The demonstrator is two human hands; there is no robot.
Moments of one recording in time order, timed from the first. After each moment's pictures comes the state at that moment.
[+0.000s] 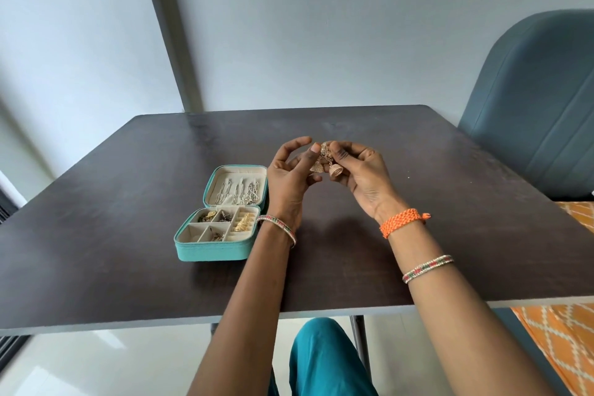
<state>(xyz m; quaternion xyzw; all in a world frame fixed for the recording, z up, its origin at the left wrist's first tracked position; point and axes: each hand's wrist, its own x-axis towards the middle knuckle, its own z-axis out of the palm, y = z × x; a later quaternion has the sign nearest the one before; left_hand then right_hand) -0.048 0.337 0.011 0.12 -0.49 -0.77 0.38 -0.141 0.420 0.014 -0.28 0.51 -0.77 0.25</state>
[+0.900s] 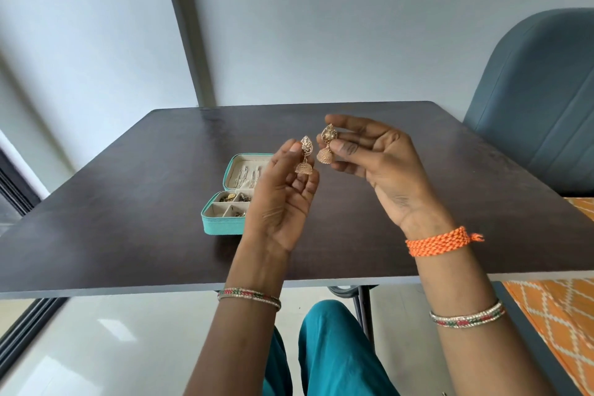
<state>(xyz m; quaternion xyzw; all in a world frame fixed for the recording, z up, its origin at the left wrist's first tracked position) 0.046 0.384 0.053 0.13 -0.30 -0.88 0.33 -0.054 0.471 0.071 -0.40 0.52 -0.73 0.21</state>
